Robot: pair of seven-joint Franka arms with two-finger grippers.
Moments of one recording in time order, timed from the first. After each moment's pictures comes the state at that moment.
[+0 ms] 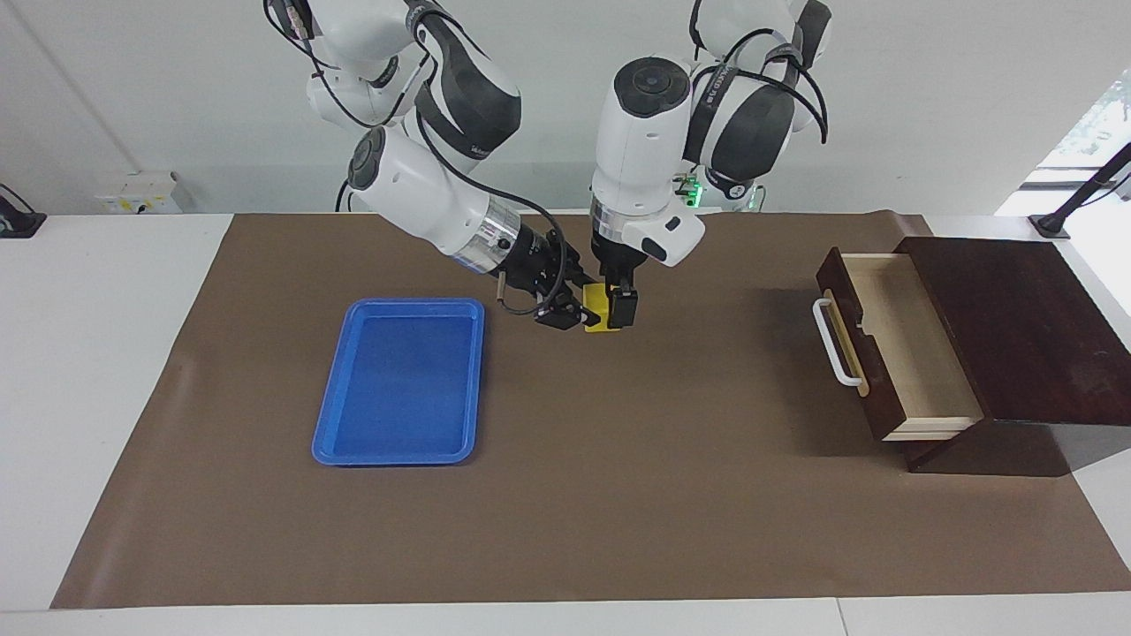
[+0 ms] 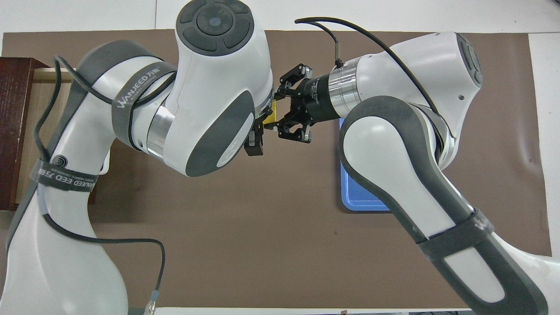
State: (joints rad) left arm -0.65 0.48 0.03 -1.08 -0.05 1.58 -2.17; right arm 0.18 0.30 0.27 -1.57 0.72 2.12 1.74
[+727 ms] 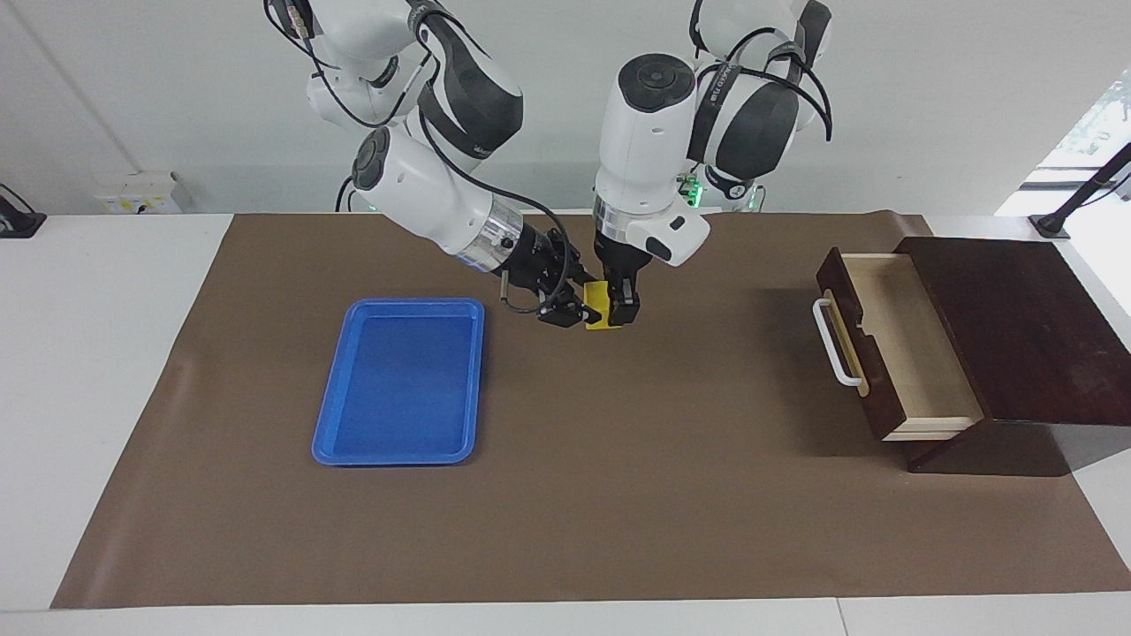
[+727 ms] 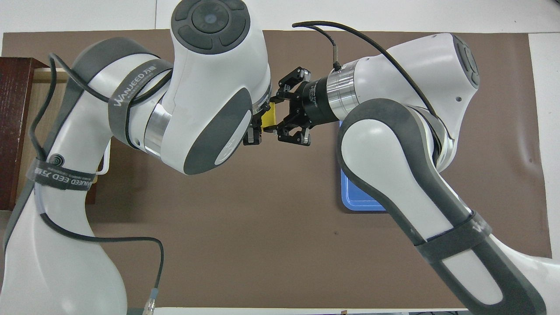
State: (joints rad) left arm -0.65 0.48 0.04 -1.08 -0.04 1.59 -2.16; right arm 0.18 0.29 0.27 -1.58 0.72 2.12 1.73
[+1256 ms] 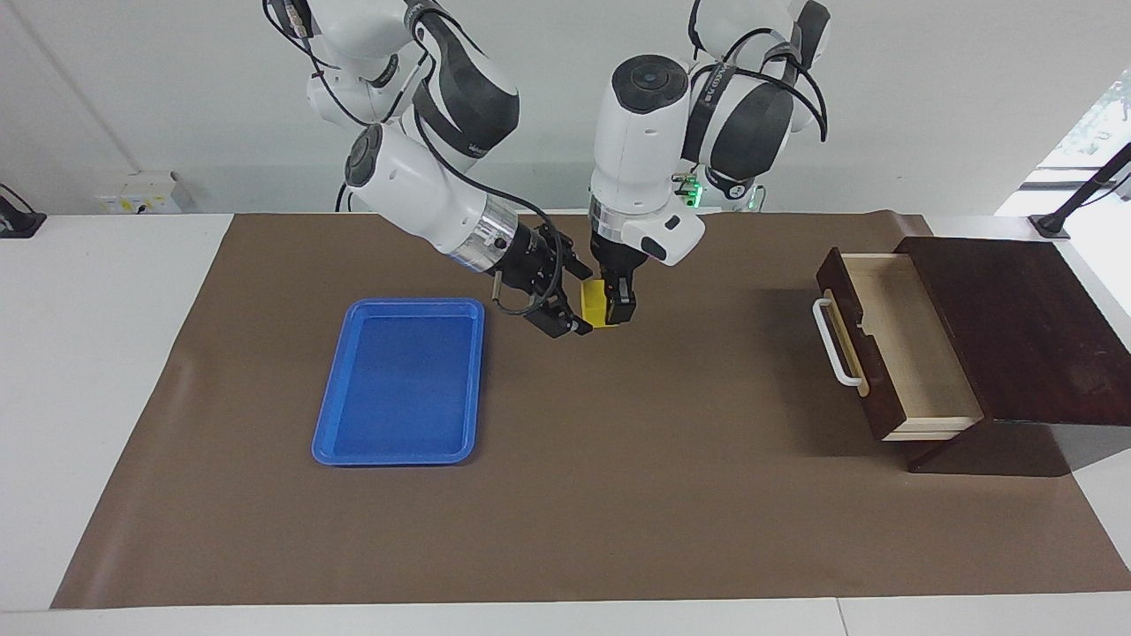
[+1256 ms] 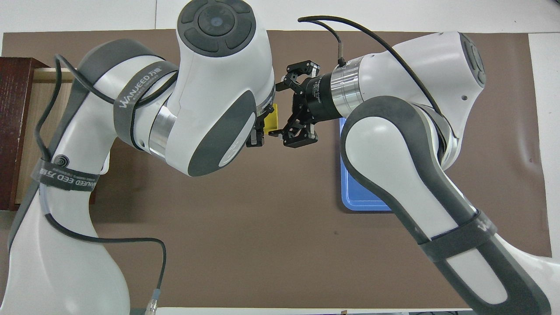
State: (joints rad) left arm -0.66 0.48 0.04 -1.08 -0.01 1.57 -2.17; right arm 0.17 0.29 0.26 -1.57 0.72 2.13 1.76
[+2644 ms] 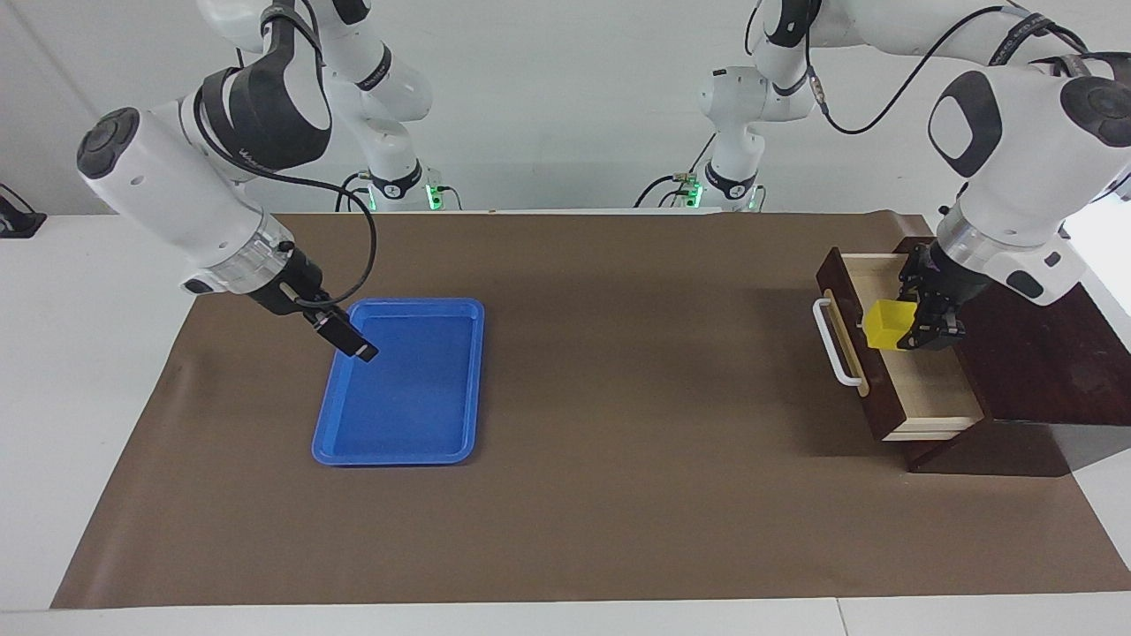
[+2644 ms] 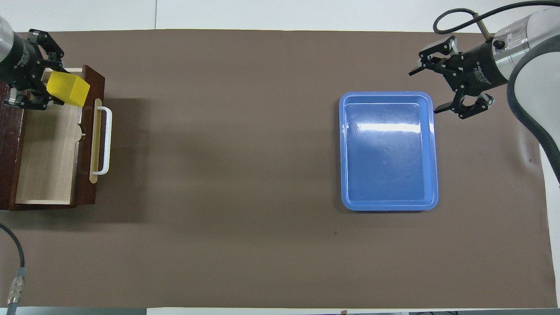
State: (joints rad) left arm -0.07 0.23 0.06 -1.43 0.03 1.66 -1.34; right arm -0.21 0.27 0.25 -1.42 0.17 1.67 0.59
